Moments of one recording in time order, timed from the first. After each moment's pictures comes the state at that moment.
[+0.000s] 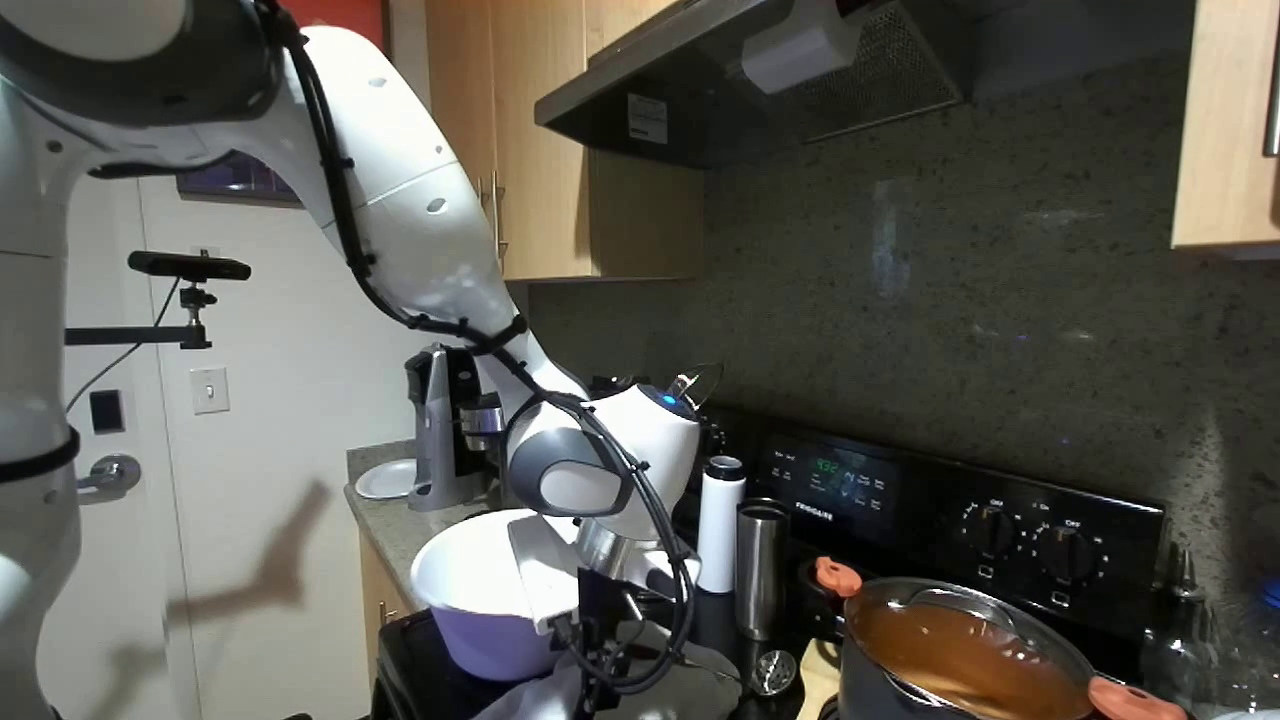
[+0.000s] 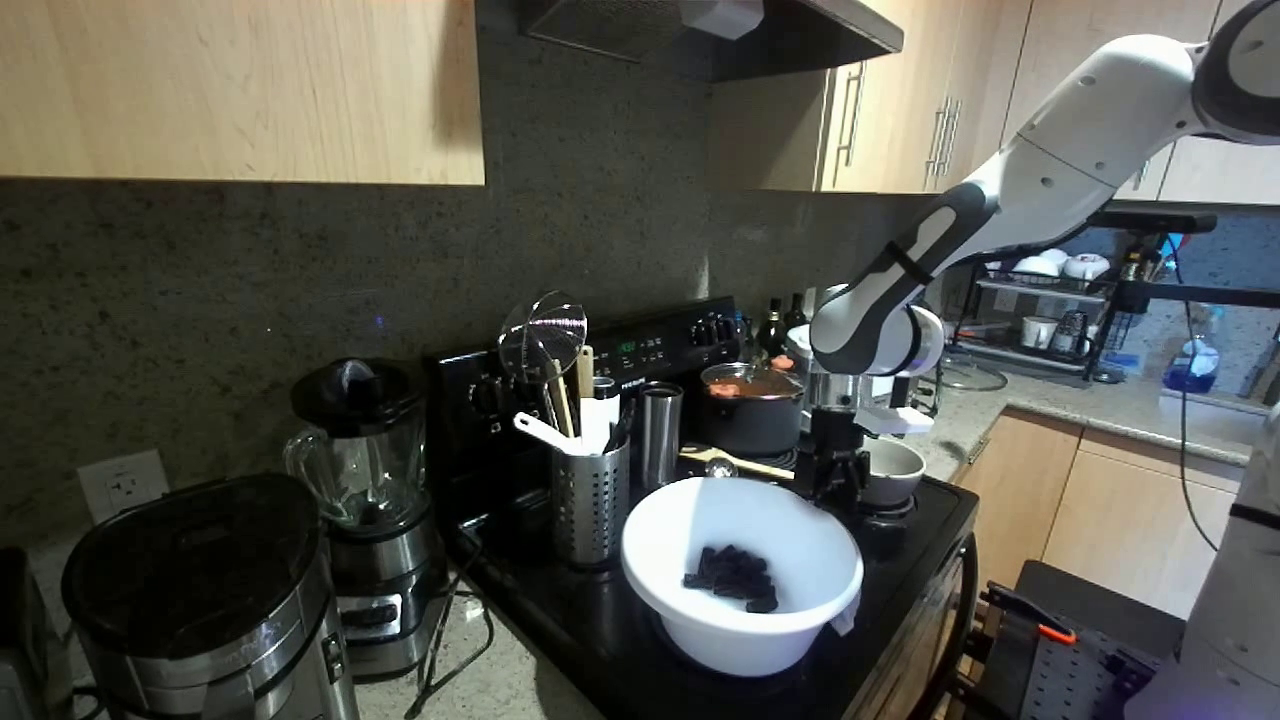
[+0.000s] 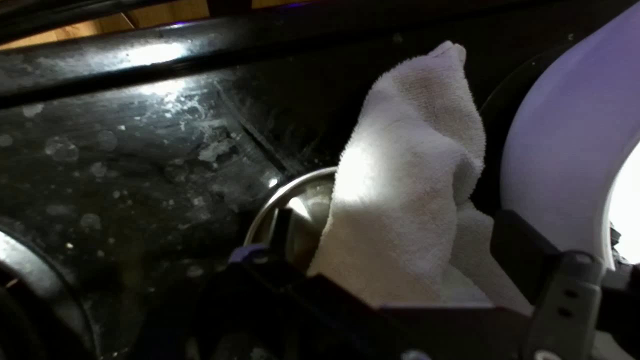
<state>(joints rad) -0.07 0.12 -0.04 -2.49 0.36 2.38 -0.18</state>
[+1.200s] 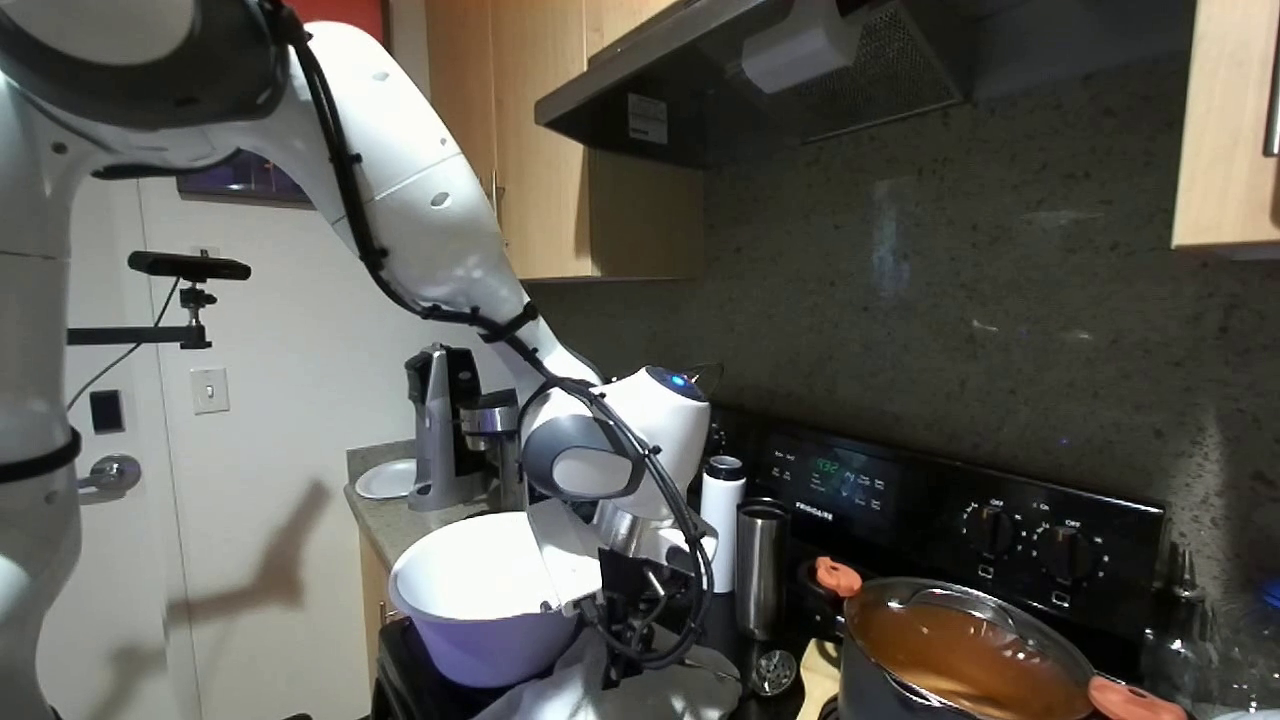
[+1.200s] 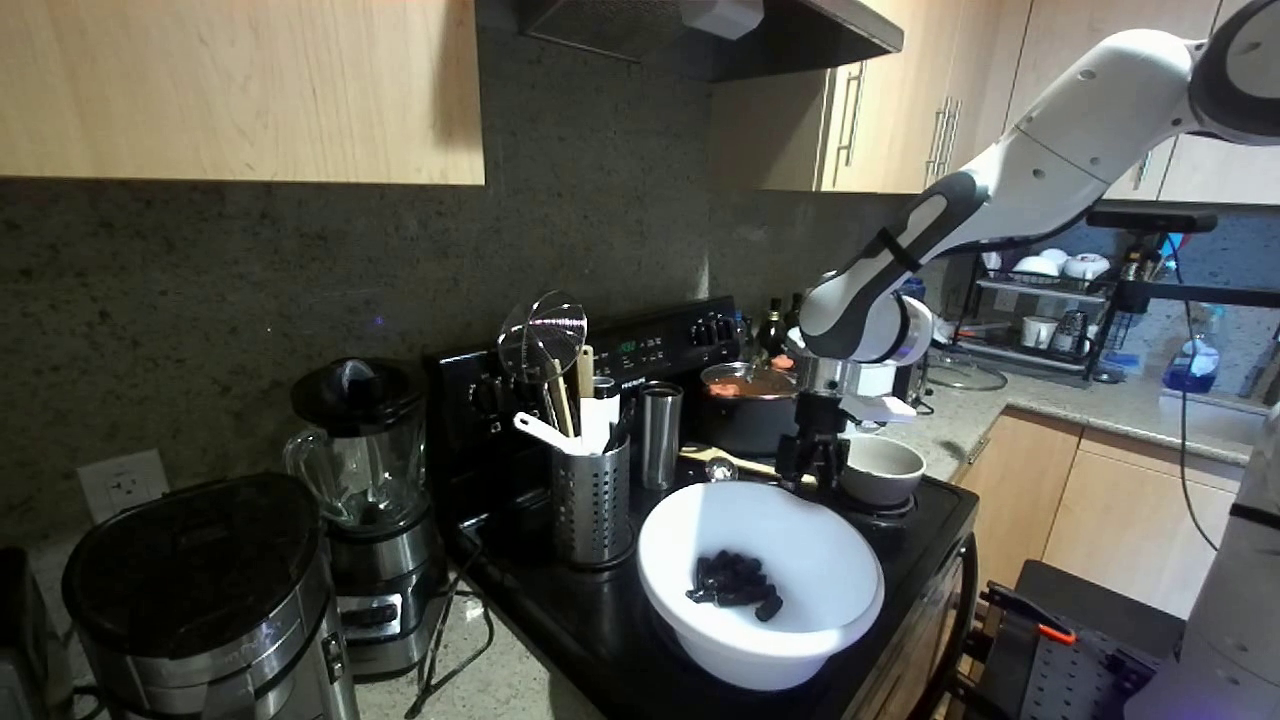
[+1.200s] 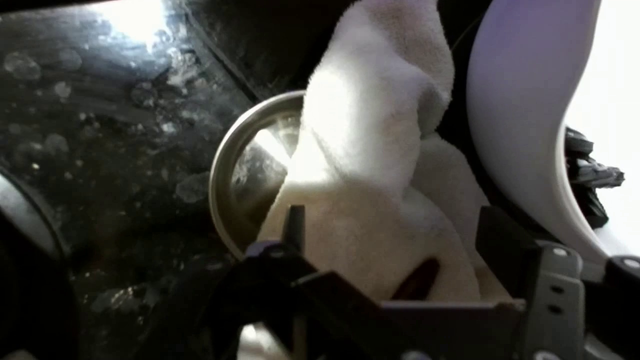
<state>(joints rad) -0.07 0.12 -0.03 -2.44 0.42 2.42 -0.23</state>
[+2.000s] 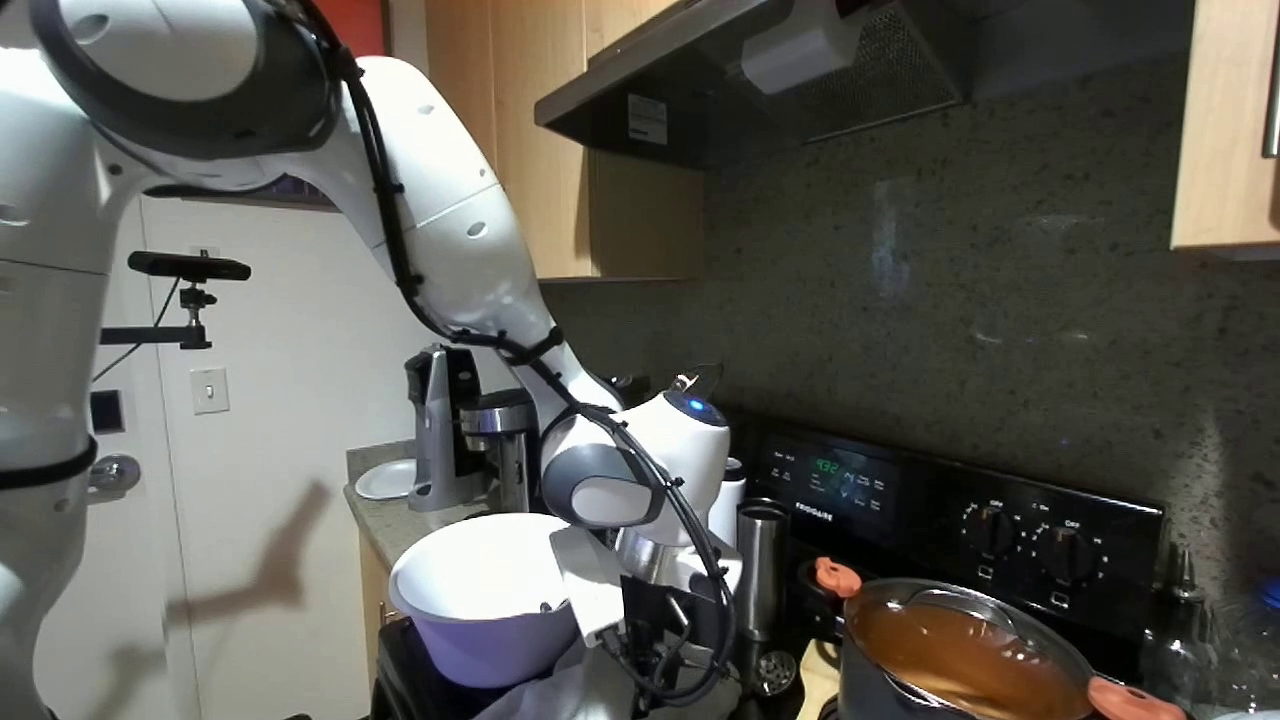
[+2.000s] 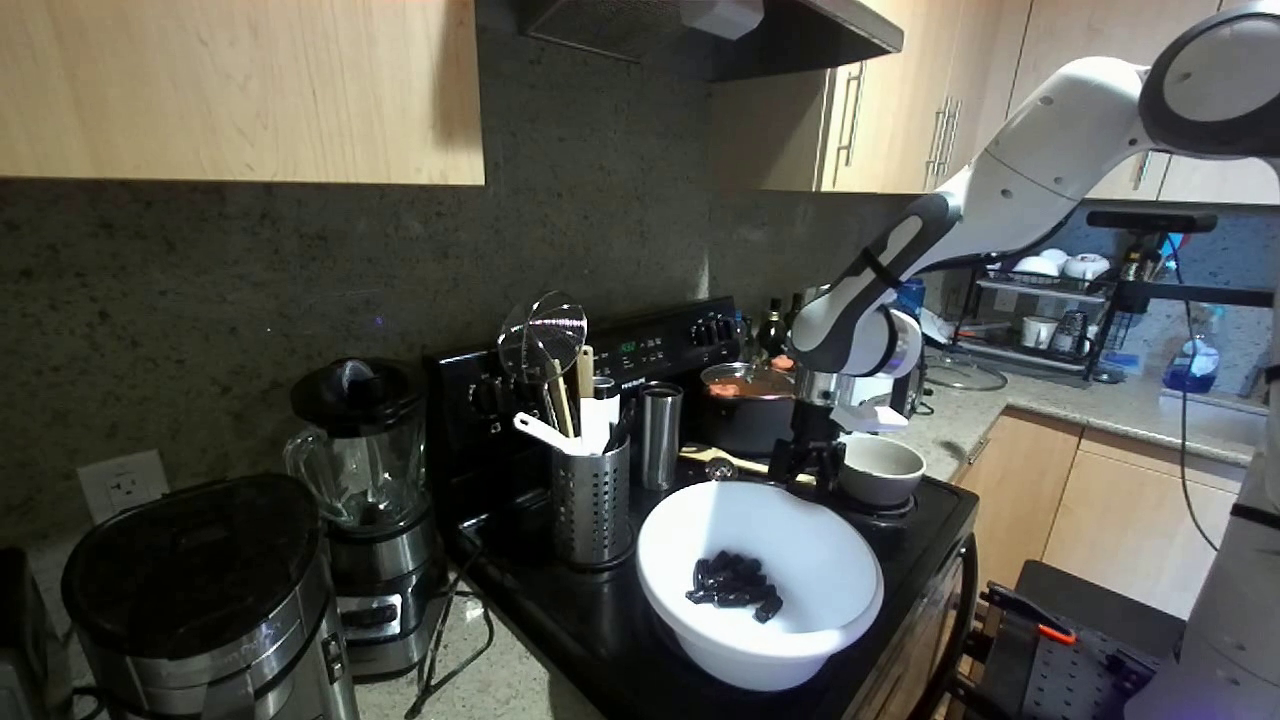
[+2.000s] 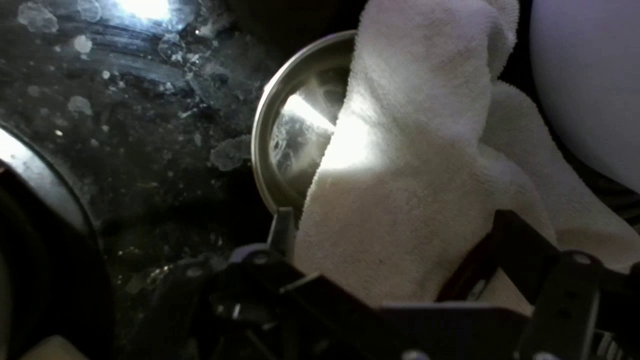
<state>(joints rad) -0.10 0.22 -0.04 -2.40 0.42 2.49 -0.23</state>
